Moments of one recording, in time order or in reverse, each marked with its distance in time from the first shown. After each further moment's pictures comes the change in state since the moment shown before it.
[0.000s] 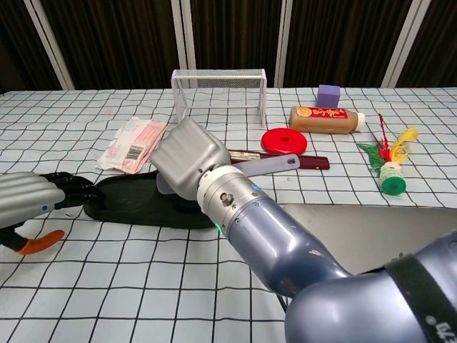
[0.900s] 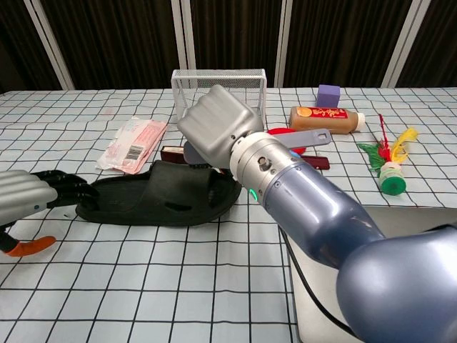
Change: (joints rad) left arm 0.016 0.024 -0.002 -0.036 0.031 0.068 0.005; right arm -0.058 0.170 0.004 -0.221 -0.007 0.064 -0.059
